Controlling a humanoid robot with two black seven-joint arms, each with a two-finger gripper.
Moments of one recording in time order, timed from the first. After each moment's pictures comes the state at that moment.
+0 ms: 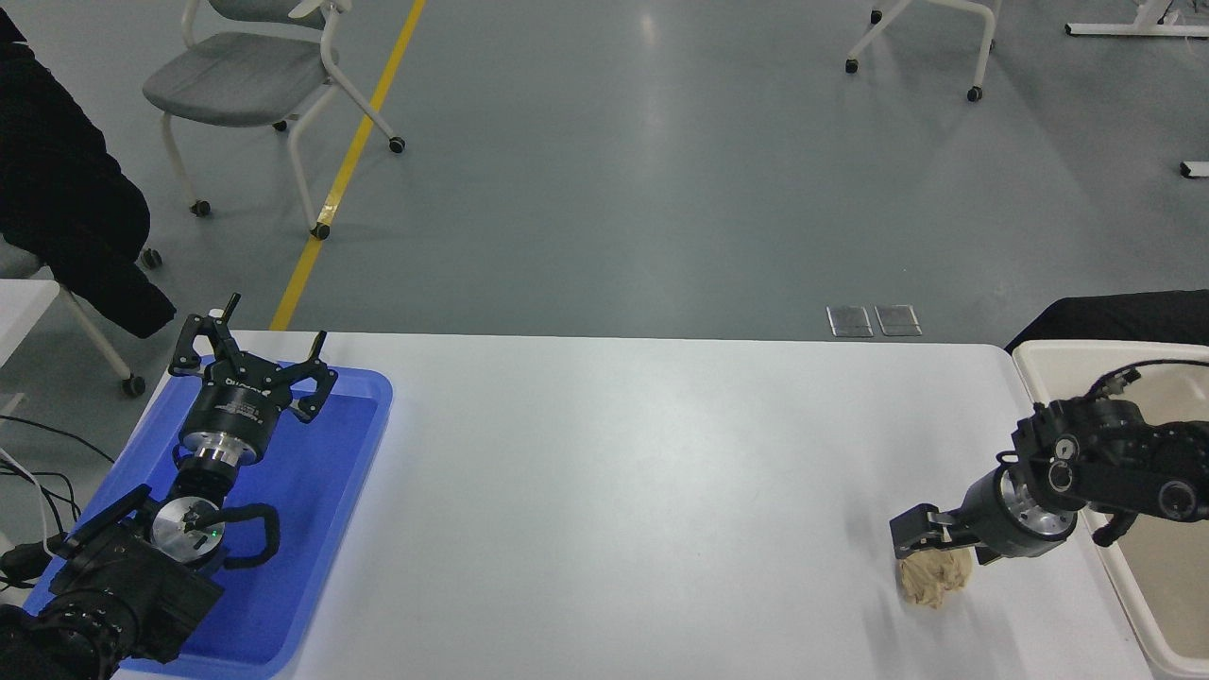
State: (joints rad) left arm -0.64 0.20 -0.88 -0.20 -0.21 -0.79 -0.30; right arm 1.05 -0.56 -0.51 0.97 -0.85 0.45 -0.09
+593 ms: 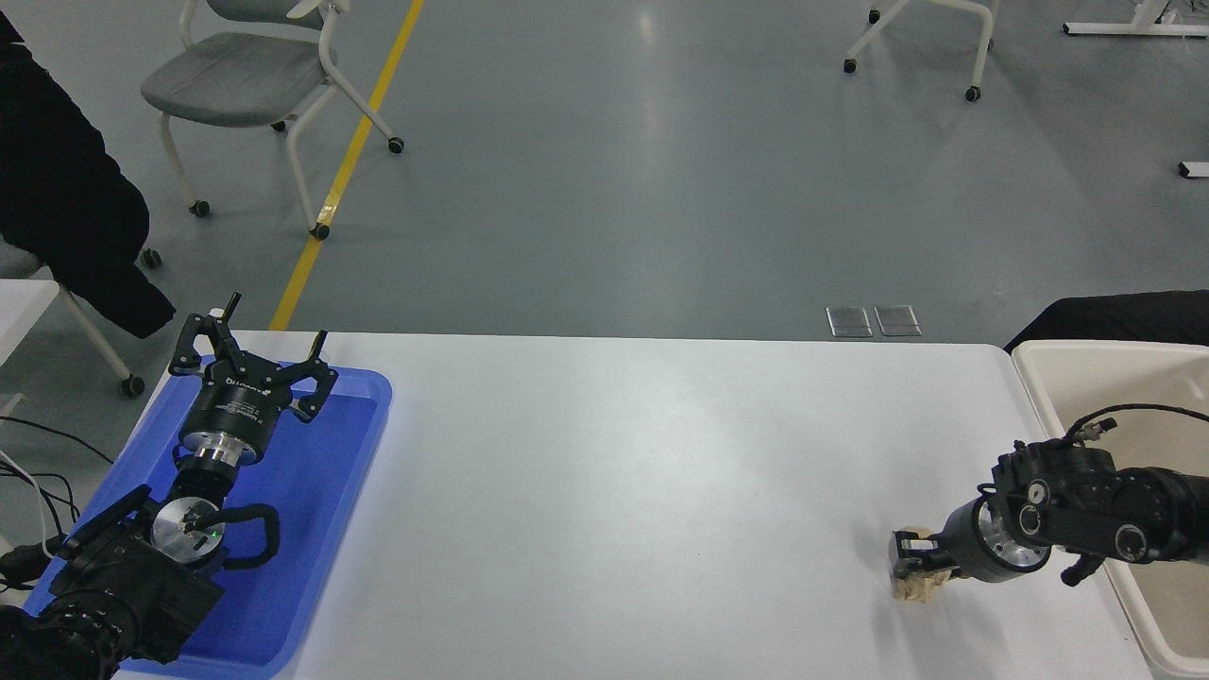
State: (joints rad) left arm -0.64 0.20 -0.88 -0.20 -0.21 -0.79 -0.30; right arm 1.02 -0.55 -0.50 0.93 -0.85 0.40 -0.08
